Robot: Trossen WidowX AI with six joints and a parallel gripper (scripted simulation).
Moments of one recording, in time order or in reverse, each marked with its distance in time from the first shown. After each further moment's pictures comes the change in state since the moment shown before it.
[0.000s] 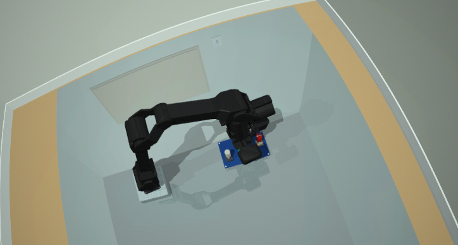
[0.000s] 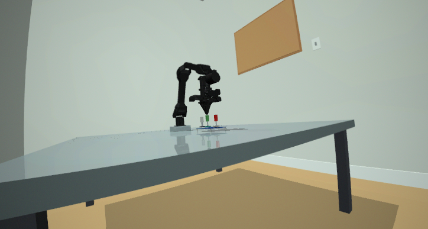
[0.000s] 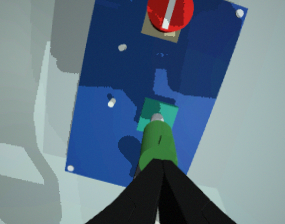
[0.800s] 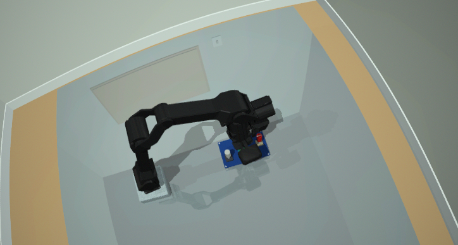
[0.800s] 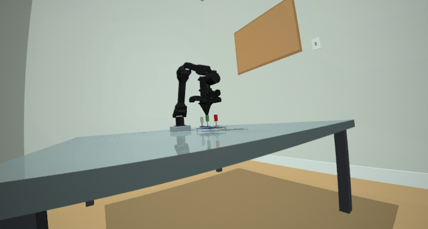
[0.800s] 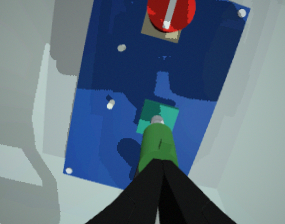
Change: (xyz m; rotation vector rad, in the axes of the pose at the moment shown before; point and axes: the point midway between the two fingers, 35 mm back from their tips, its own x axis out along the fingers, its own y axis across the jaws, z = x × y) arm 0.004 0.000 0.000 -0.002 0.000 0.000
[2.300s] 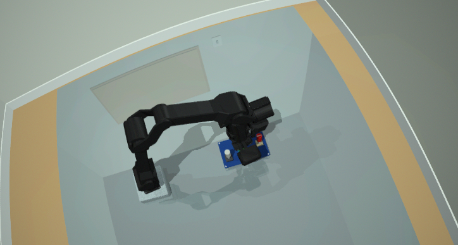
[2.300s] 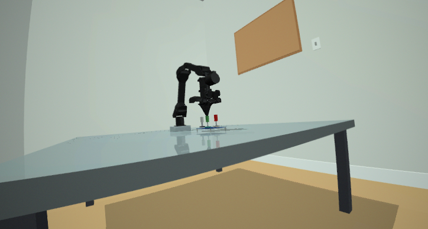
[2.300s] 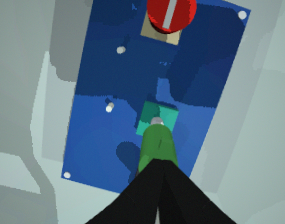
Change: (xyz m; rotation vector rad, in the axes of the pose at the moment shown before) arm 0.006 0.000 -0.001 0.001 -0.010 0.000
